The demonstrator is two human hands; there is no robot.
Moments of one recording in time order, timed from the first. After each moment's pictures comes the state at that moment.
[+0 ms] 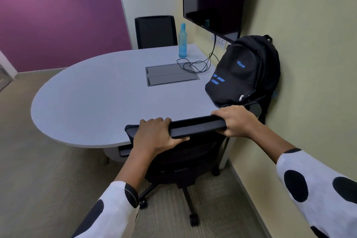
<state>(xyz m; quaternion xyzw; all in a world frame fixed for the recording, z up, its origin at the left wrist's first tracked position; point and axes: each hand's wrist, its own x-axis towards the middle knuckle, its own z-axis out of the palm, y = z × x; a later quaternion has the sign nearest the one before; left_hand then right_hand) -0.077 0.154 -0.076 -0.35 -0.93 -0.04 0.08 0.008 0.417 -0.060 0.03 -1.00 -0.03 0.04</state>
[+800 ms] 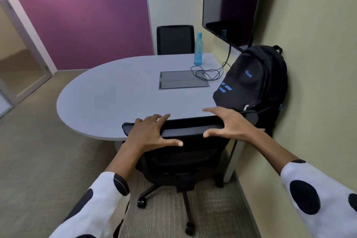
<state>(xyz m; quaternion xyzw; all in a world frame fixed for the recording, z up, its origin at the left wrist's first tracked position) -0.042 0.172 -0.067 -0.30 -0.95 -0.05 0.00 0.029 0.445 -0.050 0.09 -0.97 0.23 0.05</state>
